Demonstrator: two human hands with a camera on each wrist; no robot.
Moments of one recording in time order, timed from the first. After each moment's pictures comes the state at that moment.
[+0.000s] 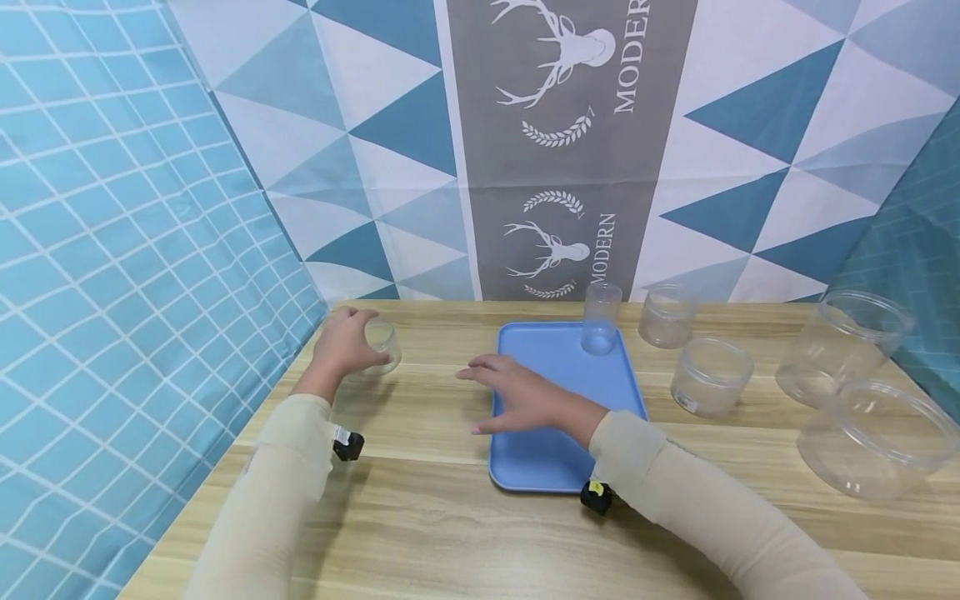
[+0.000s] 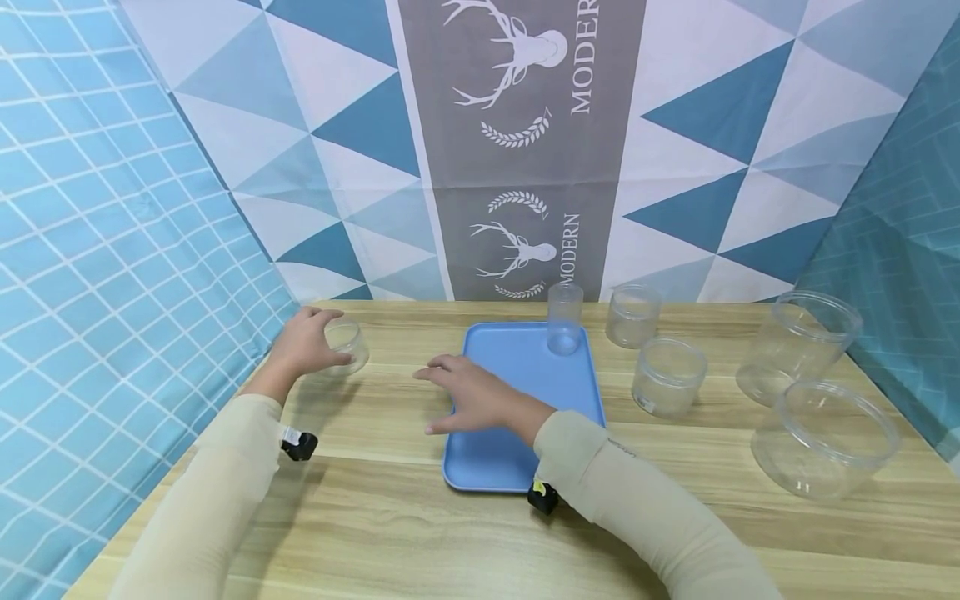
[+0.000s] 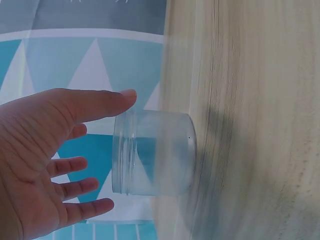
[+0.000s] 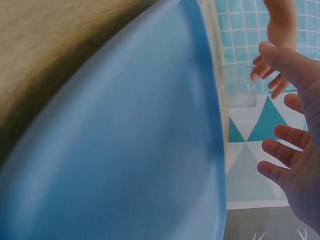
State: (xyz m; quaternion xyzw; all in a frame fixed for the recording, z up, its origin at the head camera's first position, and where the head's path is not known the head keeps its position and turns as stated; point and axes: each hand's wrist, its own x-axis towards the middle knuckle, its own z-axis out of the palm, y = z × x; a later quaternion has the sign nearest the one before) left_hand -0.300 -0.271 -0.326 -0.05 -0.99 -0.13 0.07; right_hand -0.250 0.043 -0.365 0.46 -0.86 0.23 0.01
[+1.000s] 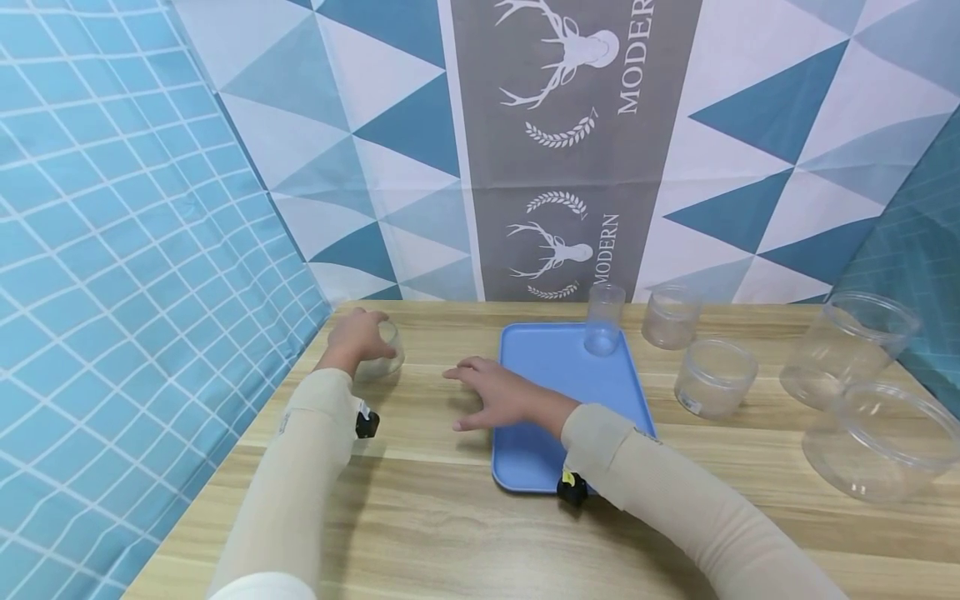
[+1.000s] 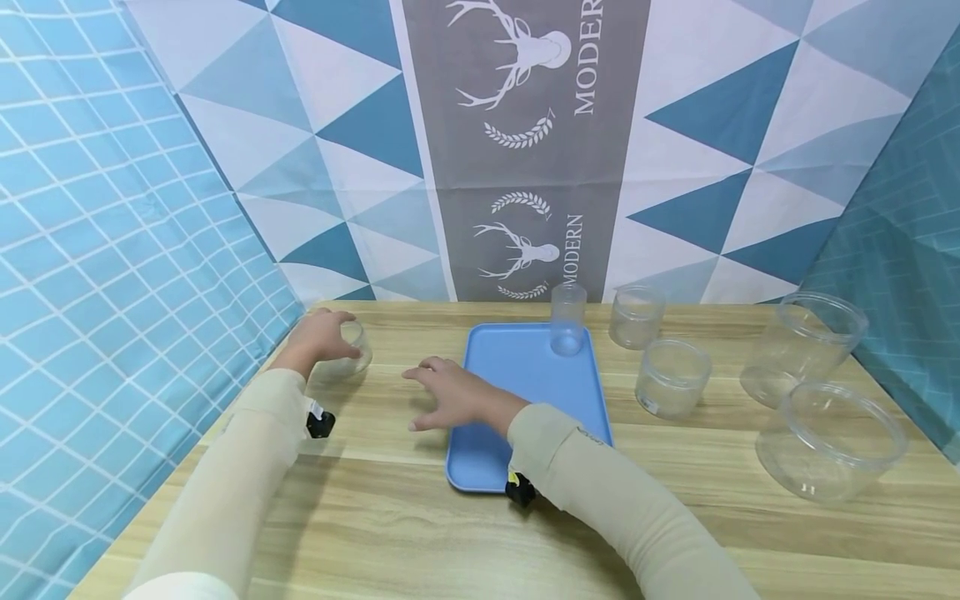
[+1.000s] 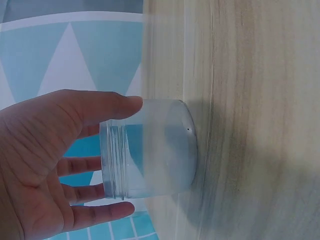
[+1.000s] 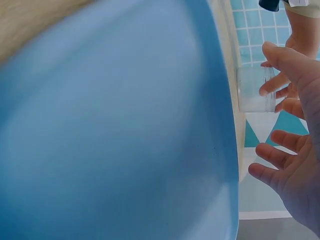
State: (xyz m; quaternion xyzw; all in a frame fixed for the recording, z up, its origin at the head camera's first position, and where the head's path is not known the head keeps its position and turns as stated) left_hand -0.327 -0.266 -0.326 -0.03 -1.00 -0.09 -0.01; right_hand -0.267 0.008 -0.373 0.44 -0.87 0.21 -0.04
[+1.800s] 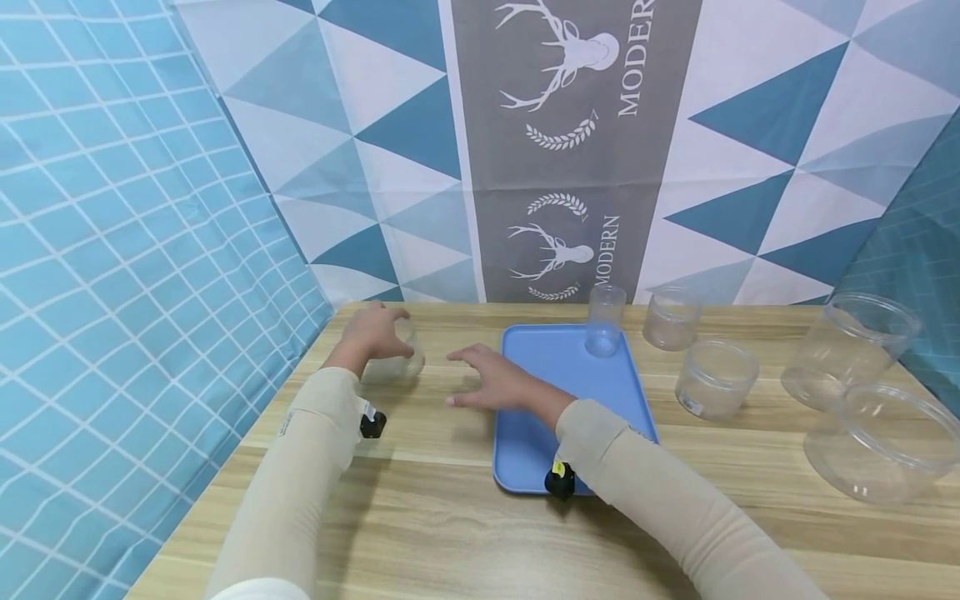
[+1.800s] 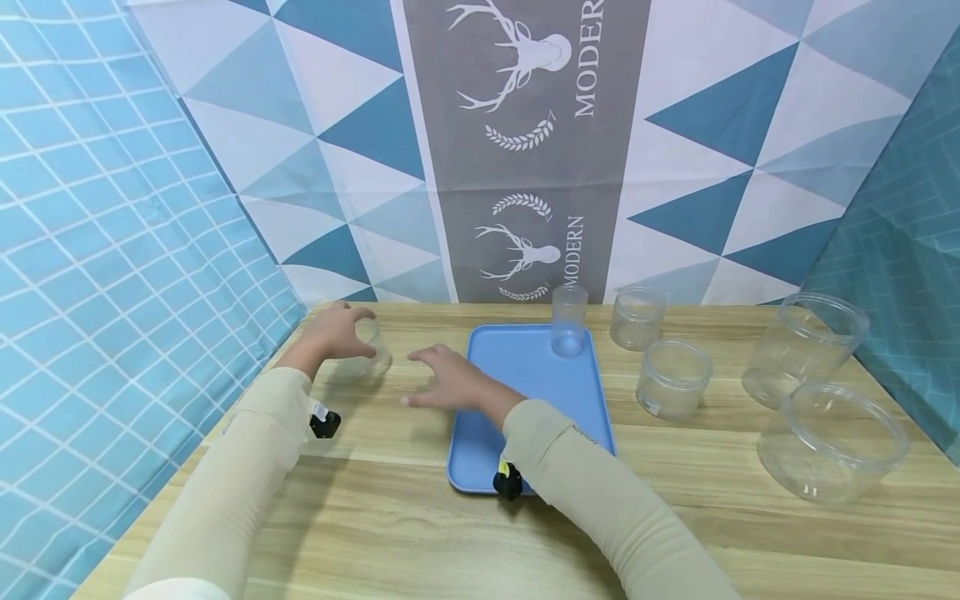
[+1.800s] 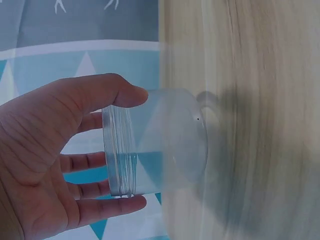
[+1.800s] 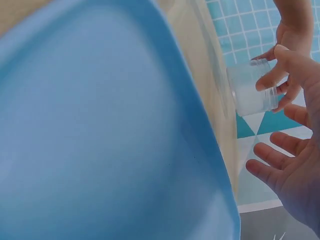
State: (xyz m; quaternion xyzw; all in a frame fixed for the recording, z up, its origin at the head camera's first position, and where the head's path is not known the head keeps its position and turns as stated) left_hand -0.328 -0.245 -0.315 -0.09 -0.99 -0.06 0.00; right_hand -0.278 0.002 -0.369 0.34 -0.88 0.33 -0.07
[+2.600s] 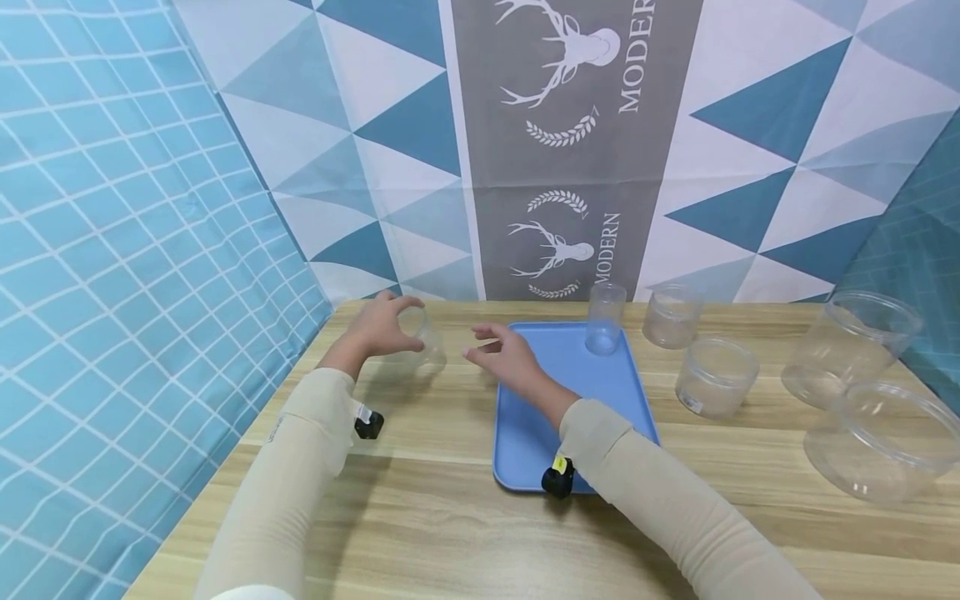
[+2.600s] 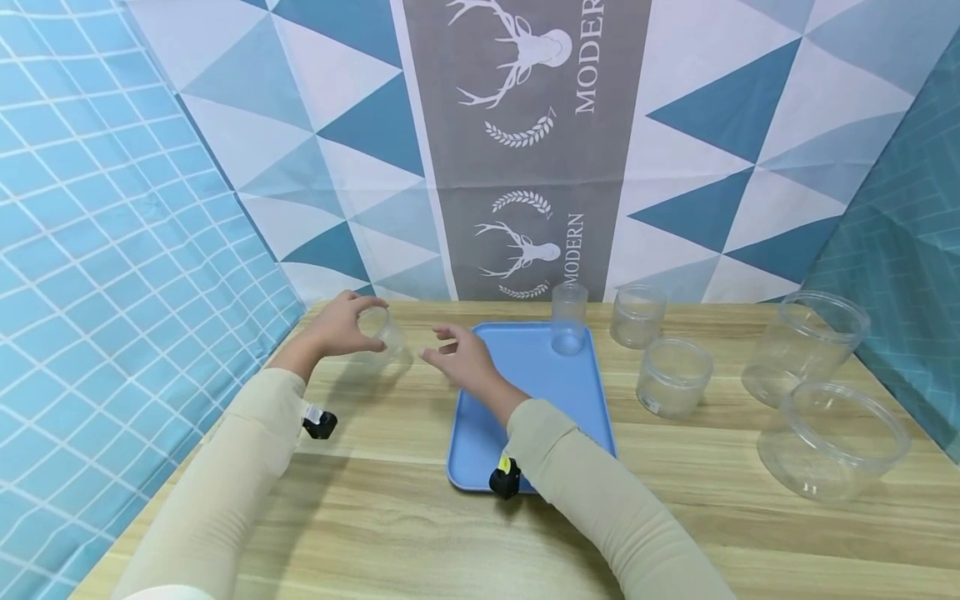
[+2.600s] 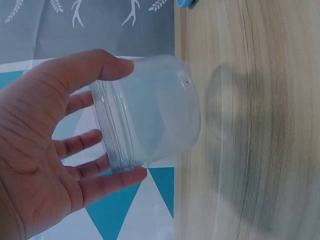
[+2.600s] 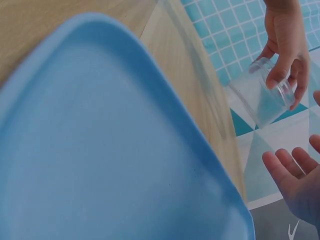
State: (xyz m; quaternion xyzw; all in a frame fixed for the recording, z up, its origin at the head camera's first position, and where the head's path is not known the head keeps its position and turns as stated) left_hand -0.321 -0.238 -0.307 -0.16 -0.98 -0.13 0.04; right_hand -0.283 0.003 -0.368 0.15 -0.78 0.61 0.00
